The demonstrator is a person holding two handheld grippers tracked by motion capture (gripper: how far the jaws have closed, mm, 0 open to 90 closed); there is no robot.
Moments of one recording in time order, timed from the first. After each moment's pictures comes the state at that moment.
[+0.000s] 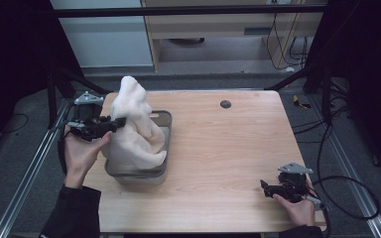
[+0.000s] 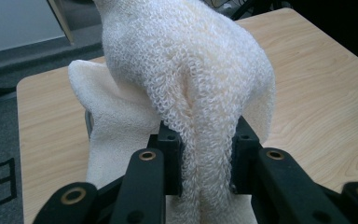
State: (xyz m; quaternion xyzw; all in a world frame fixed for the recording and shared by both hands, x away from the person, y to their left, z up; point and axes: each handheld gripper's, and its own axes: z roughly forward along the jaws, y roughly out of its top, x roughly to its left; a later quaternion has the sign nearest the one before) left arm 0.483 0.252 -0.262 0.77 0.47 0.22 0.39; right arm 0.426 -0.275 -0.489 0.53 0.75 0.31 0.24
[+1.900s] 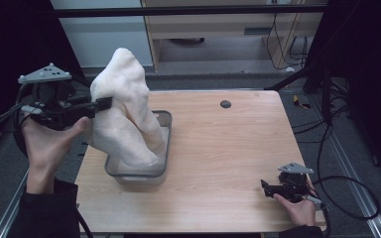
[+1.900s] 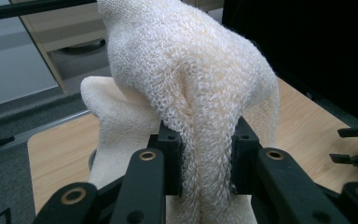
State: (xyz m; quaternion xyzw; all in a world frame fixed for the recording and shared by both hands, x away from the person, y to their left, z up) left arm 0.432 0.254 -0.163 0.76 0.41 0.24 0.45; right arm 0.425 -0.275 -0.488 0.53 0.75 0.31 0.24
